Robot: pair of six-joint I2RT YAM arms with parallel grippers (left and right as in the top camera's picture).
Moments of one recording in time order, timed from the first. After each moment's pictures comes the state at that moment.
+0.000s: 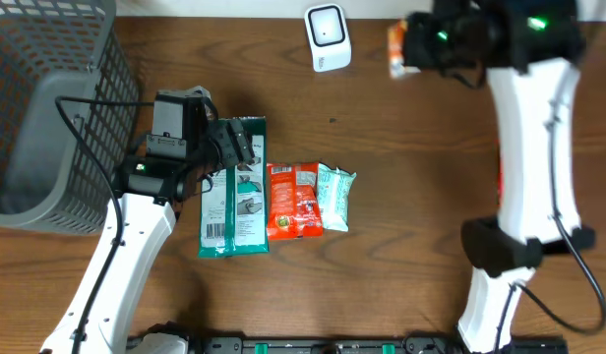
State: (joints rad) left arm -0.18 1.33 1.09 -0.66 0.14 -0.50; right arm 0.26 2.12 2.70 -1.52 -0.13 0.27
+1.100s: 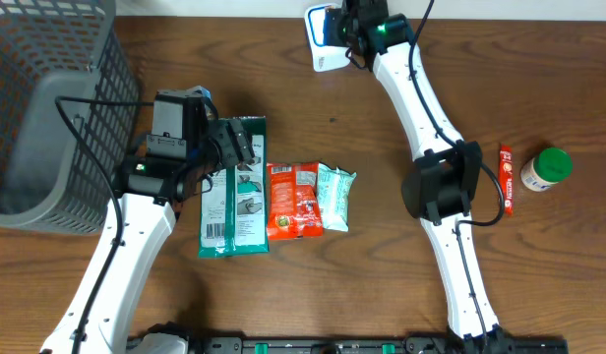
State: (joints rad) left arm -0.18 1.33 1.09 -0.66 0.14 -0.50; right arm 0.34 2.67 2.70 -0.78 -0.01 0.37
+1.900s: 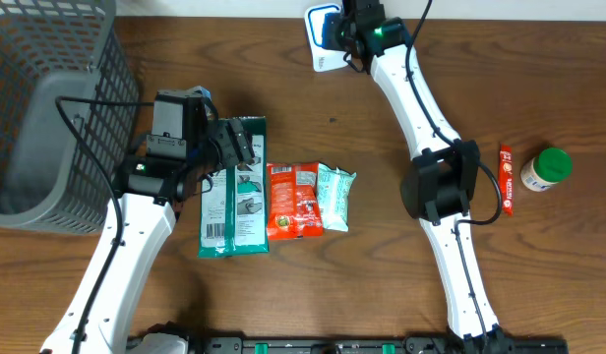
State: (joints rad) left arm -0.18 1.33 1.09 -0.66 0.14 -0.50; right arm 0.34 2.68 2.67 -0.77 -0.02 0.39
